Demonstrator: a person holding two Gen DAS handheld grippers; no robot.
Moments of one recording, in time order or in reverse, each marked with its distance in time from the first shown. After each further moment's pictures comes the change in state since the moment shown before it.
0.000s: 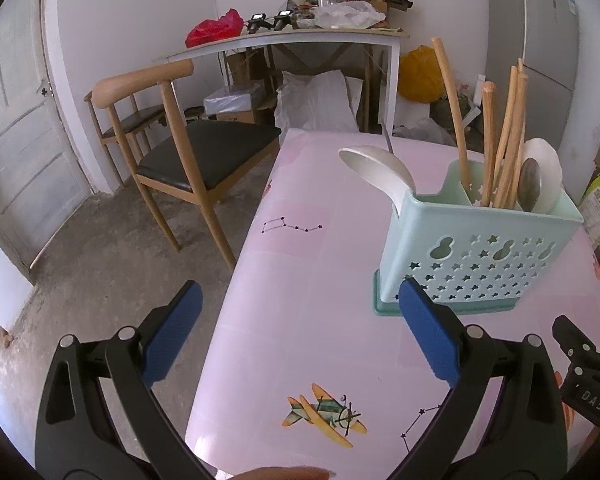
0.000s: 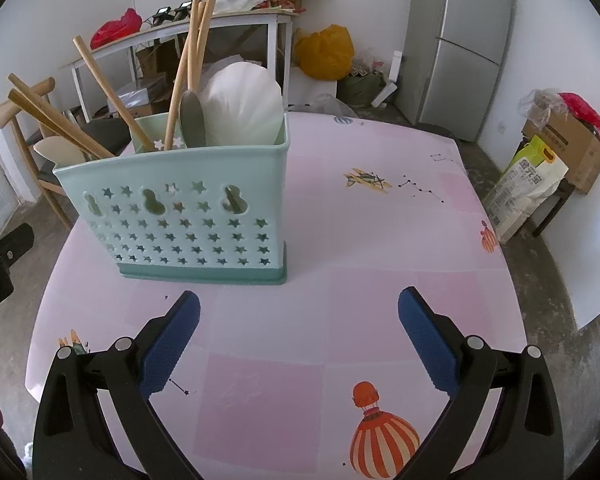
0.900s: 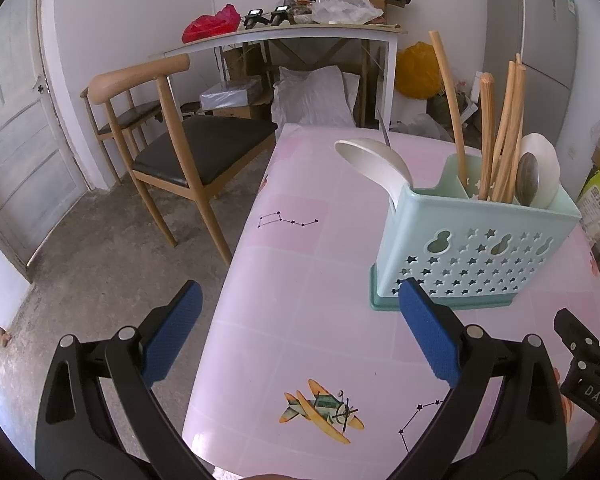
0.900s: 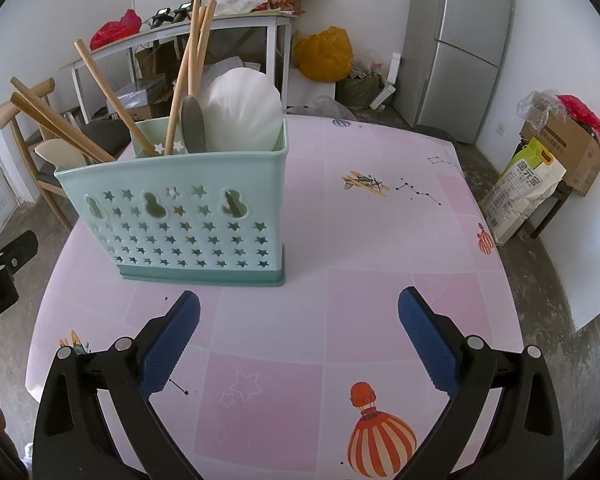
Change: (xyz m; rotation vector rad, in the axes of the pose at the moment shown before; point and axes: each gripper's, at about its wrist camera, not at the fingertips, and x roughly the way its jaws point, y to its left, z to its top) left arm 0.003 -0.001 0.001 0.004 0.014 -0.008; right arm -0.001 -0.004 0.003 0.001 -0.007 -0.004
